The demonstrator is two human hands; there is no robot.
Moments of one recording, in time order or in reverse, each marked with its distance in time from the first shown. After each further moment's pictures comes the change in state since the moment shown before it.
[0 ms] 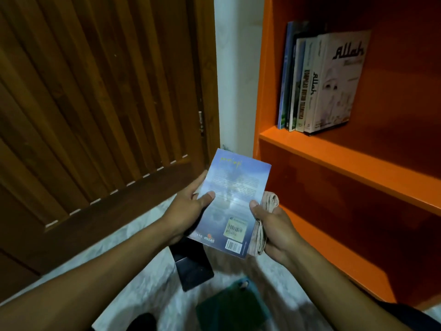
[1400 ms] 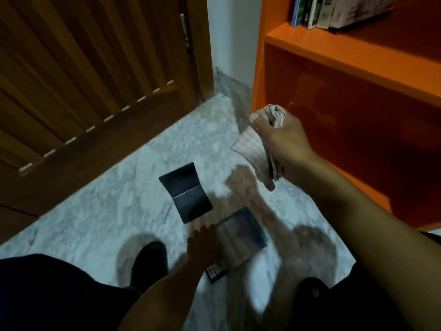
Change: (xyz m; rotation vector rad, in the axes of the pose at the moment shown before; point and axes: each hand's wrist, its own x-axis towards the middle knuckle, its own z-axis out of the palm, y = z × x) left_hand -0.038 -0.348 0.027 1.306 -0.272 -0.488; right_hand 0.038 -0.005 -0.009 -0.447 0.132 -0.272
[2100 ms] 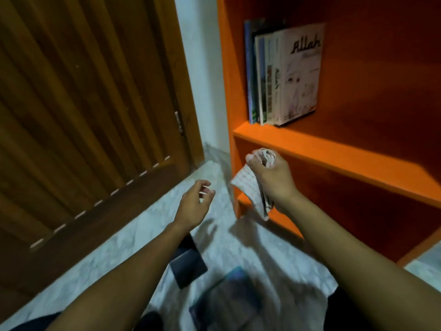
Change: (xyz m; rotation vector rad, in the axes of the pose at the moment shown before) left_hand -0.031 0.069 -0.286 -0.714 0.641 0.488; right_hand 0.006 -0.059 -0.044 0.106 0.180 -0.188
